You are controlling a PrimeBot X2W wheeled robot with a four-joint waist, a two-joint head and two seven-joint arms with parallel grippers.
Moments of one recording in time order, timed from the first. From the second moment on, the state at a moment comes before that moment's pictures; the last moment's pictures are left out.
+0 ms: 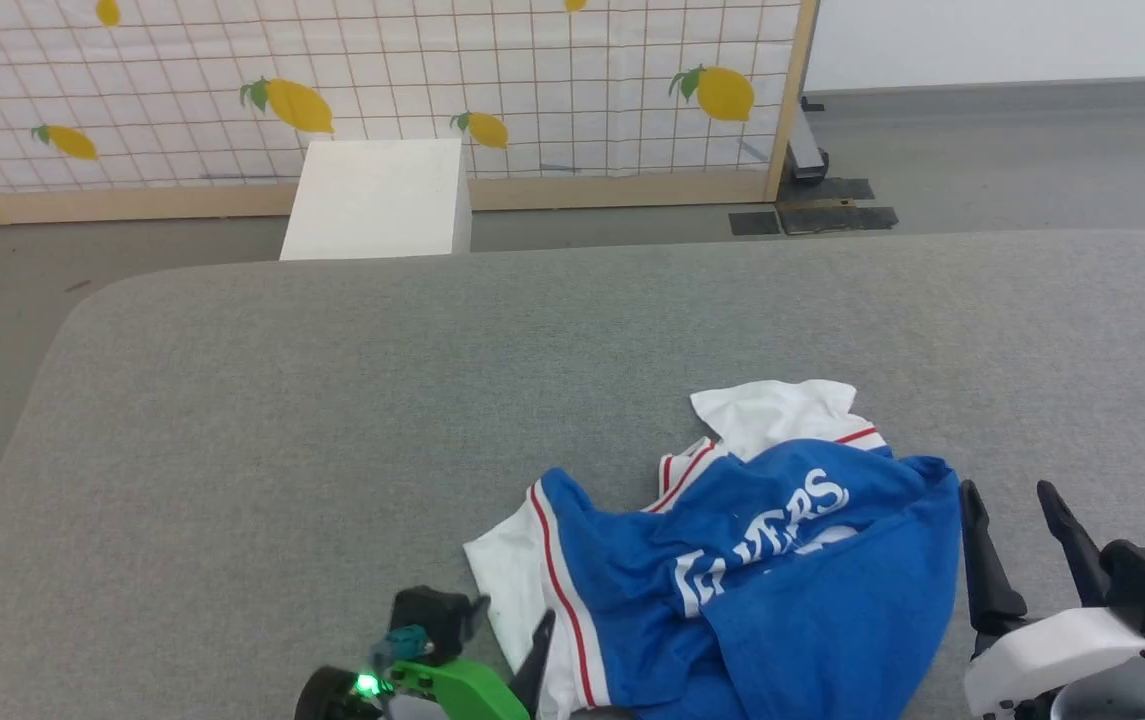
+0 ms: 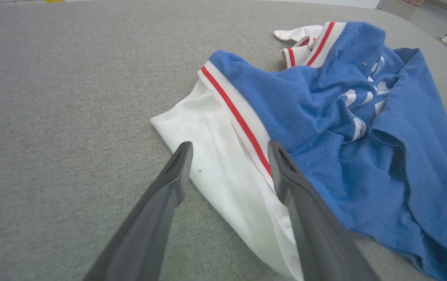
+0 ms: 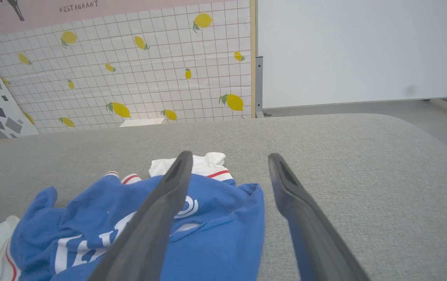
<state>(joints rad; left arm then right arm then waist) -0.03 0.05 -0.33 0.33 -0.24 -0.11 0.02 0.08 -0.05 -0.12 0.04 0.13 0.13 -0.06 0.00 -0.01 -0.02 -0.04</state>
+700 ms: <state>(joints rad) -0.14 0.05 -0.32 0.40 -0.33 0.05 0.22 0.08 -0.05 -0.08 0.04 0.16 0.13 -0.05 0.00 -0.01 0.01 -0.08</state>
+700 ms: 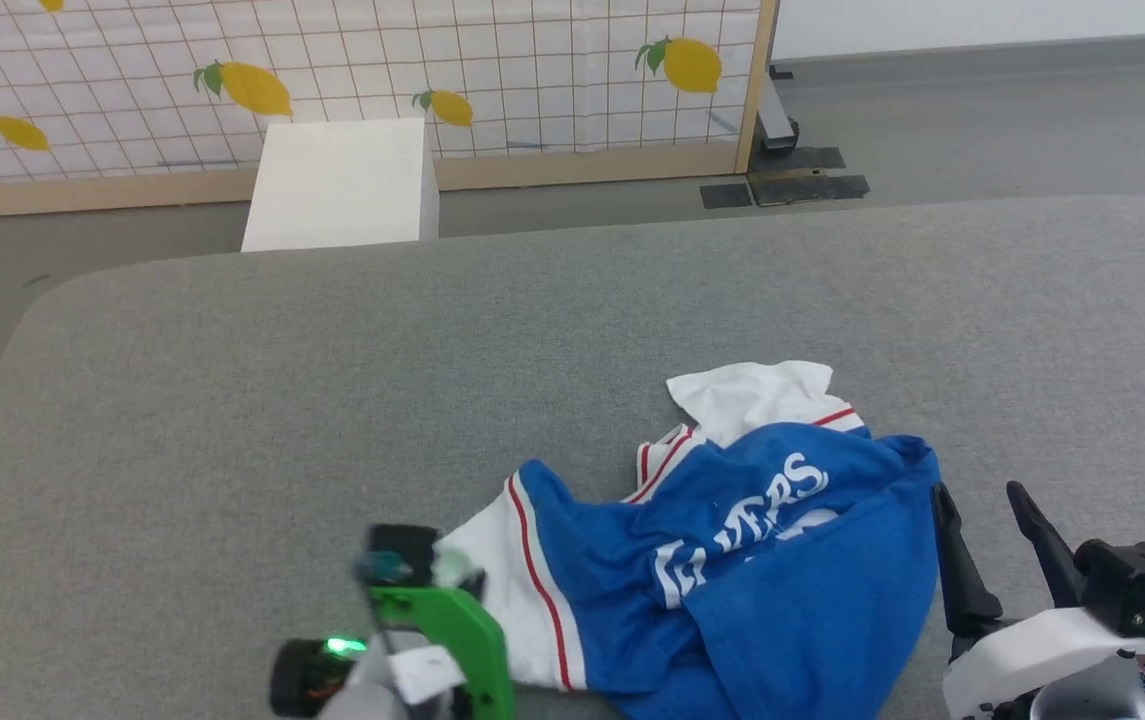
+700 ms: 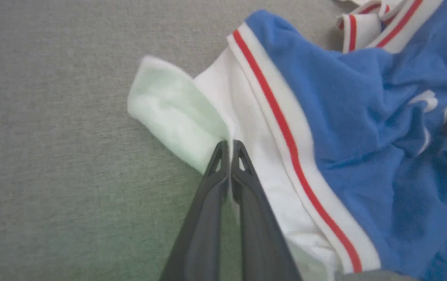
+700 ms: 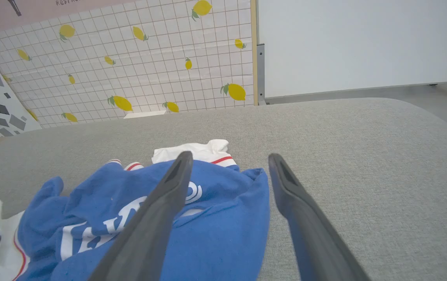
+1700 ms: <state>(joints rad) -0.03 0.10 -0.01 0.24 -0.50 0.07 -0.24 -0.18 -0.05 -0.10 0.16 0.11 0.13 0.05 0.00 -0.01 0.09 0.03</state>
